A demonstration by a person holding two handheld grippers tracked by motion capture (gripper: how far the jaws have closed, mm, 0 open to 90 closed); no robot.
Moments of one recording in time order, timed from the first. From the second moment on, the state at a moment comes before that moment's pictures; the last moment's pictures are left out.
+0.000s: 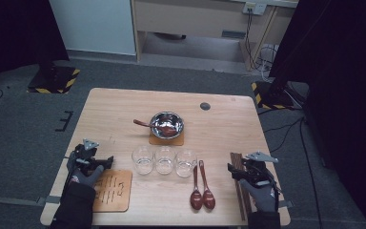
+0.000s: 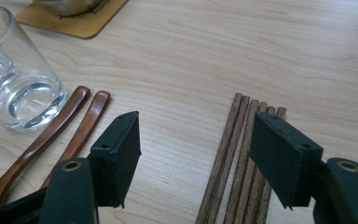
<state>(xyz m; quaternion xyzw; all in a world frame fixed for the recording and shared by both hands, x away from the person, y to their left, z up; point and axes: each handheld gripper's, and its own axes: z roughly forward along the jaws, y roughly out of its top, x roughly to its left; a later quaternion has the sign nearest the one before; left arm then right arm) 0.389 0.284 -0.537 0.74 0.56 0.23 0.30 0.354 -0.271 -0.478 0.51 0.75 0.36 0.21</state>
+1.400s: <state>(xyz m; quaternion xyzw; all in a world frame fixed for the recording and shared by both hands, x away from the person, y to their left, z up) 0.390 0.283 -0.537 0.74 0.56 0.23 0.30 0.365 -0.266 -0.514 0.54 0.77 0.31 0.15</state>
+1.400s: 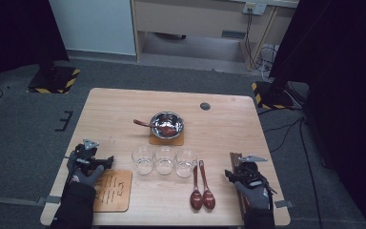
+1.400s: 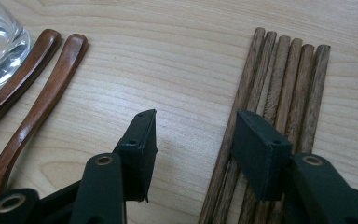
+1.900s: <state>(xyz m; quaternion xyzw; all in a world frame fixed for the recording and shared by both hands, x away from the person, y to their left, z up) 0.390 0.283 -0.537 0.74 0.56 0.23 0.30 0.362 -0.255 -0.515 0.52 0.79 0.29 0.15</state>
